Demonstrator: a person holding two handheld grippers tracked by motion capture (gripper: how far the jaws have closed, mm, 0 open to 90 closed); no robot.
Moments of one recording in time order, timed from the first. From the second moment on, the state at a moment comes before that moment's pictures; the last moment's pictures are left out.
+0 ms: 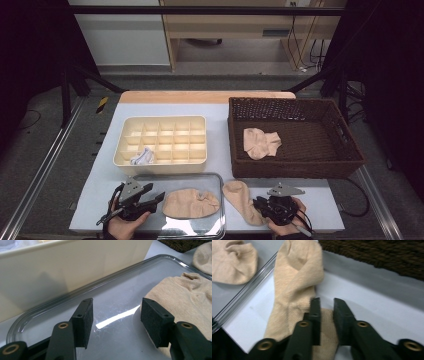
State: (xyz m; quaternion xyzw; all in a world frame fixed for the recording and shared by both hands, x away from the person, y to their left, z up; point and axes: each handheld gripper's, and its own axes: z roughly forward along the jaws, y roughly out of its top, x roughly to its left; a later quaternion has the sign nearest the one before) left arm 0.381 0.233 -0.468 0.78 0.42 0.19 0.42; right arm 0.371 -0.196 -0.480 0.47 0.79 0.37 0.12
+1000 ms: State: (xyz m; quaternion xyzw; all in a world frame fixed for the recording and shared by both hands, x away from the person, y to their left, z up) left arm 0.384 0.232 -0.464 0.78 0.42 0.19 0.44; right arm 0.384 -0.141 -0.467 0.42 0.79 0.42 0.14
